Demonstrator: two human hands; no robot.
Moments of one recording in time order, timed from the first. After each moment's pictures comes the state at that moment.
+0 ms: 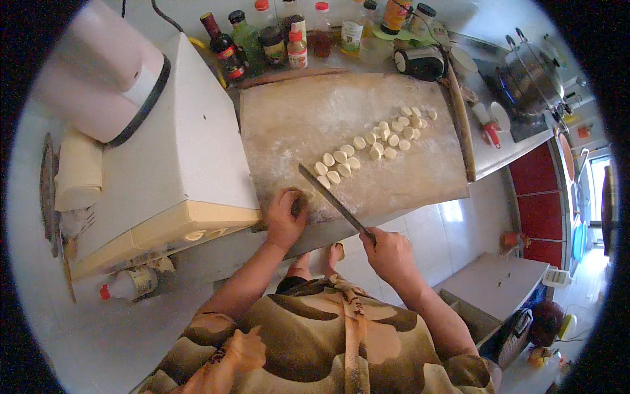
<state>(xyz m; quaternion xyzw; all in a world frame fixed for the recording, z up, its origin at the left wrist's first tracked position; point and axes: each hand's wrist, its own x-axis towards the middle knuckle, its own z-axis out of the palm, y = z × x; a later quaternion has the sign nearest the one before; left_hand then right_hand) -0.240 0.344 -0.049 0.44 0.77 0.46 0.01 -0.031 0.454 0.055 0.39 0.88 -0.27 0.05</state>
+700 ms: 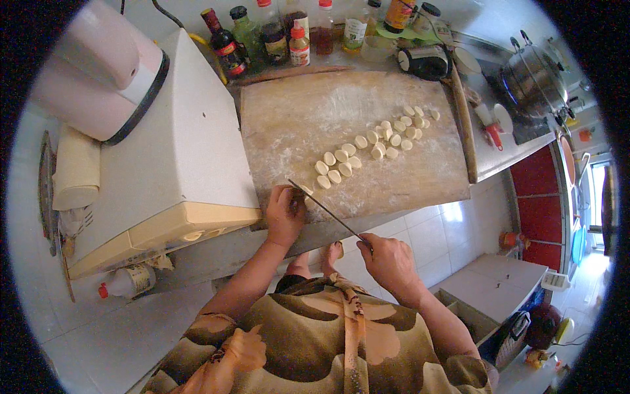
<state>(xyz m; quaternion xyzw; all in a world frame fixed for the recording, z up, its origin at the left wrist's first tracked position) -0.240 0.349 -0.045 0.41 0.78 0.46 -0.04 -0.030 0.451 0.064 0.36 0.88 -0.30 0.08</state>
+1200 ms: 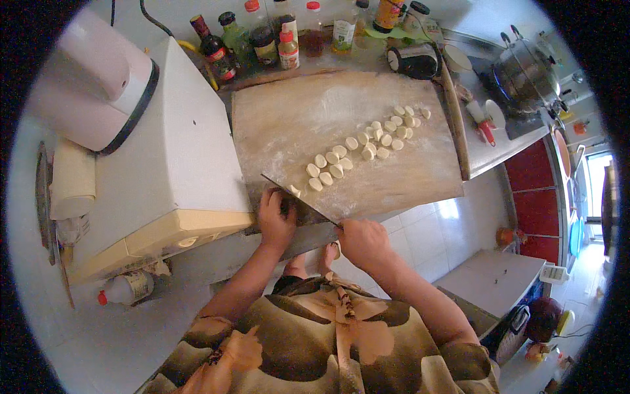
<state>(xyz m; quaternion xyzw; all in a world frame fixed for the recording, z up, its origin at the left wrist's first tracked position) -0.240 0.349 -0.049 0.40 0.80 0.45 0.00 -0.070 0.465 0.030 0.33 0.90 -0.26 0.16</state>
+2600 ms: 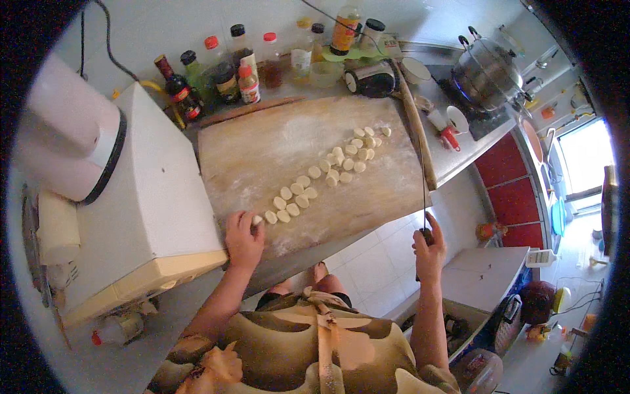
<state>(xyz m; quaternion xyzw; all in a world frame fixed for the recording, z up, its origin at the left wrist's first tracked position) -0.266 0.360 -0.047 0.45 0.82 0.35 -0.04 0.071 0.539 0.054 0.61 0.63 -0.36 -0.32</state>
